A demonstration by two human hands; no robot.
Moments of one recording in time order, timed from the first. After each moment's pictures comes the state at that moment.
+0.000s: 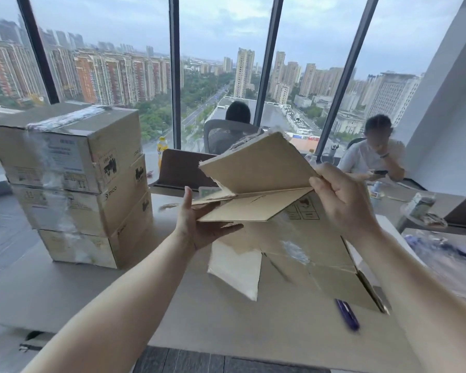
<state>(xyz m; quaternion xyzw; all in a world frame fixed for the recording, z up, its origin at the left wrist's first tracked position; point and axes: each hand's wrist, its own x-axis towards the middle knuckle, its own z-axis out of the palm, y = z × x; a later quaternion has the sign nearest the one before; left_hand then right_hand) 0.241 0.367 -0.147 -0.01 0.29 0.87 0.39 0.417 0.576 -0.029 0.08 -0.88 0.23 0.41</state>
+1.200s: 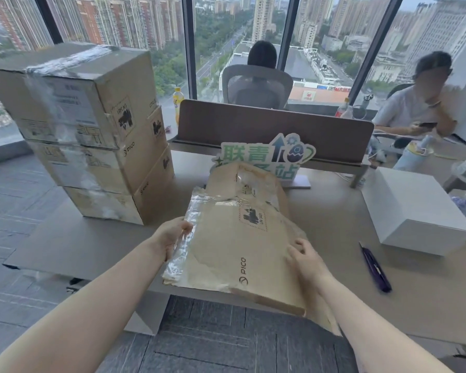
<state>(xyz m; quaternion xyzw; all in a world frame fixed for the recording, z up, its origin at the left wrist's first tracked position) 0.214 0.250 -0.290 -0.11 0.69 0.65 0.30 0.385 0.556 -0.304 -0.31 -0.81 0.49 -0.03</state>
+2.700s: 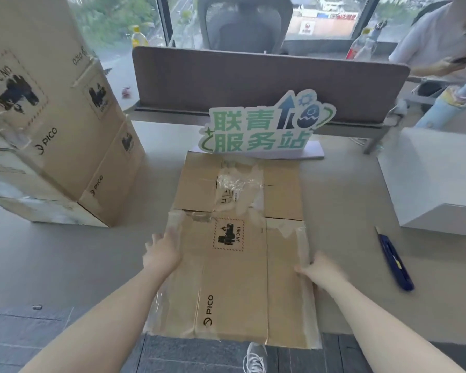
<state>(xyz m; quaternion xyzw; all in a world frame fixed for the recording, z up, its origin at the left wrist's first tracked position) 0.161 0.307 -0.405 -0.02 0.96 0.14 0.25 0.335 0.637 -0.405 -0.44 -0.82 0.24 -0.29</state>
